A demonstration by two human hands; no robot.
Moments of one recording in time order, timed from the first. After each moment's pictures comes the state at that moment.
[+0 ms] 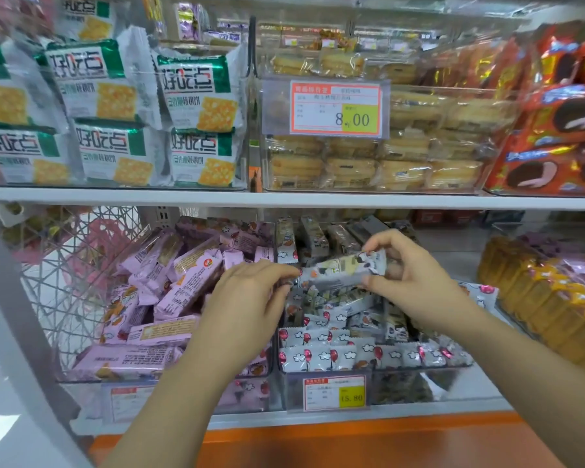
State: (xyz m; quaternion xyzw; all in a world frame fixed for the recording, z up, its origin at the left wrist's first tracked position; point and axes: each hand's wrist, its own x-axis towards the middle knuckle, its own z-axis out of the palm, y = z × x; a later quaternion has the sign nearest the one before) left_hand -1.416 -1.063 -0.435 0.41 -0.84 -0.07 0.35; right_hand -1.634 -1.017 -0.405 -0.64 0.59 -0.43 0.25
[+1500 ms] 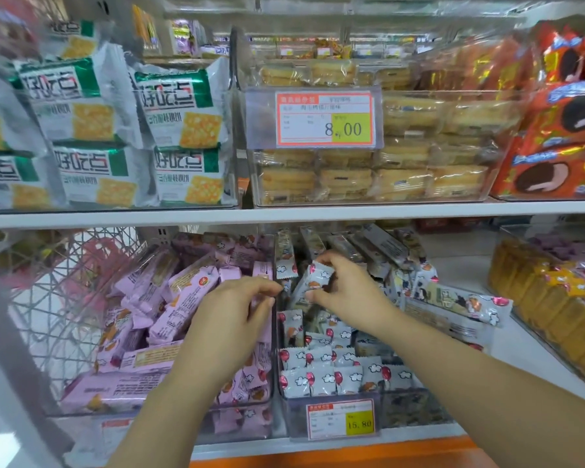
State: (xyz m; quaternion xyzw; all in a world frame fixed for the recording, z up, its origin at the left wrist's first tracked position) left_hand -1.410 -1.081 -0.436 0.48 -0.80 -0.14 0.34; right_hand -1.602 -1.088 -0.442 -0.67 0.63 -0.34 0.20
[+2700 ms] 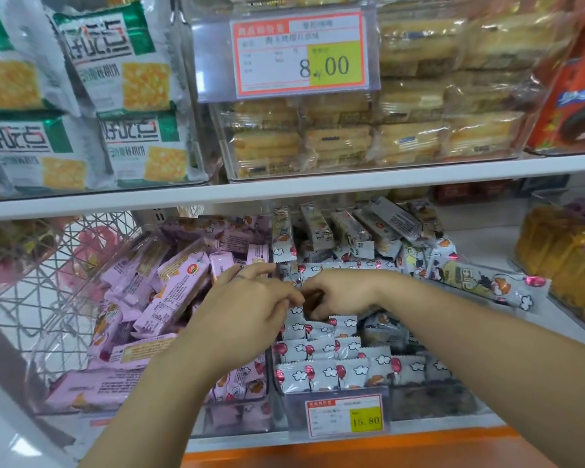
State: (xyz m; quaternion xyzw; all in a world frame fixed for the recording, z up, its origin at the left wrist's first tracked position) left_hand -1.428 -1.100 -0.440 0.44 -0.89 -0.04 0.11; right_hand -1.614 -1.138 -0.464 -0.78 0.55 0.00 0.30
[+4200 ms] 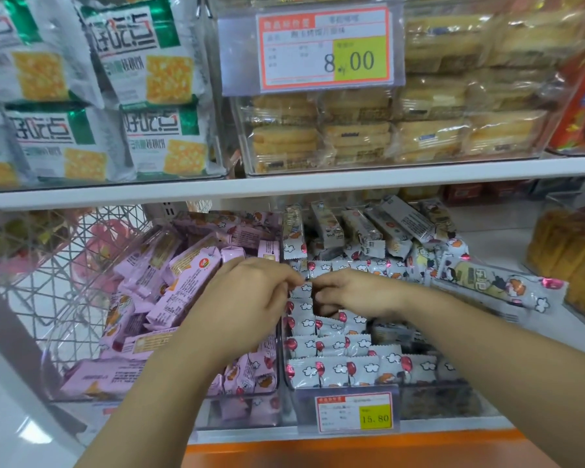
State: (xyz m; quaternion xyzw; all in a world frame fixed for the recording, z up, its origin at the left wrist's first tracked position) left_hand -1.418 -1.104 -0.439 0.42 -0.88 -0.05 0.20; right_hand -1.616 -1.120 -0.472 -0.68 0.58 -0.14 0.42
